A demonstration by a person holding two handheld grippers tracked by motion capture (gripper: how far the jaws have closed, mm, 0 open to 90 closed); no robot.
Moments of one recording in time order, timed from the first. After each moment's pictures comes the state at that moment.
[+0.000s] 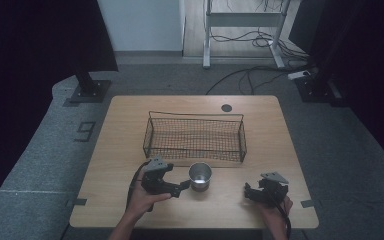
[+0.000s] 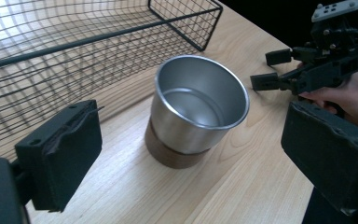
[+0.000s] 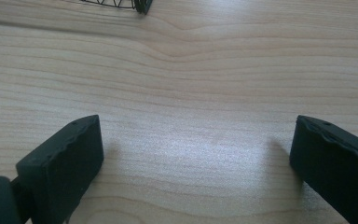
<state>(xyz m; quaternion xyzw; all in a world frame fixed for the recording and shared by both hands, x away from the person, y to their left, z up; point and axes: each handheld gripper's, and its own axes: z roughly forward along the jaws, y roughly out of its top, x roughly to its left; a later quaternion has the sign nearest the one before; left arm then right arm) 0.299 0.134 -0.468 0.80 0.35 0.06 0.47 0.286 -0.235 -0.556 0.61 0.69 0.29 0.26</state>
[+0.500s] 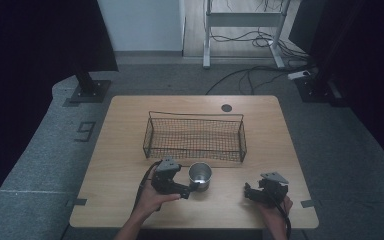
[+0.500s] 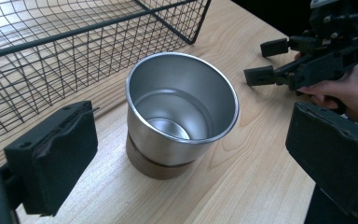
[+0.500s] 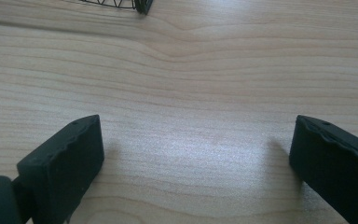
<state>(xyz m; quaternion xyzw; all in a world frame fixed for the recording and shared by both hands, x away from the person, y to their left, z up) 0.303 0.108 -0.475 0.82 0.34 0.05 0.46 0.286 -0.235 -0.556 0.61 0.69 0.30 0.26</state>
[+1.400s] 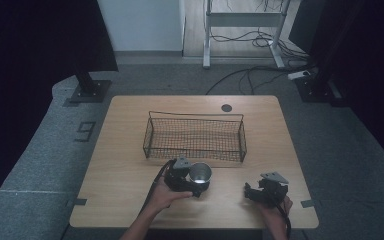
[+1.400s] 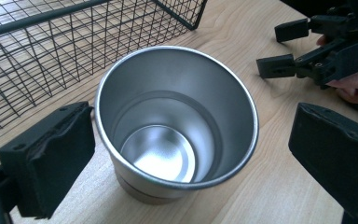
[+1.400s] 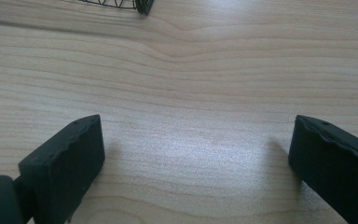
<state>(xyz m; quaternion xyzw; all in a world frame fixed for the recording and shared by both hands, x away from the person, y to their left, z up) 0.318 0.075 -0.491 0.84 0.34 0.05 0.43 0.286 -0.235 -0.556 0.61 0.69 0.30 0.26</state>
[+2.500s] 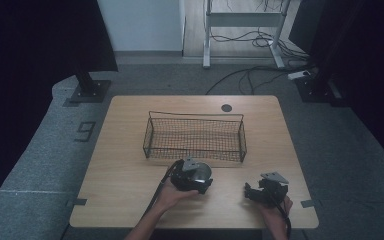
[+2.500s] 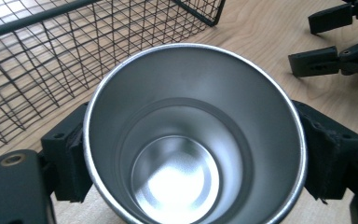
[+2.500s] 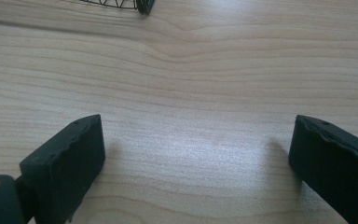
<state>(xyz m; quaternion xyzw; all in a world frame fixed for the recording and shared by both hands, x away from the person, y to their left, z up) 0.323 0.059 -0.507 0.84 0.33 0.11 0.41 0.286 -0.235 -0.556 0.61 0.69 0.30 0.26</state>
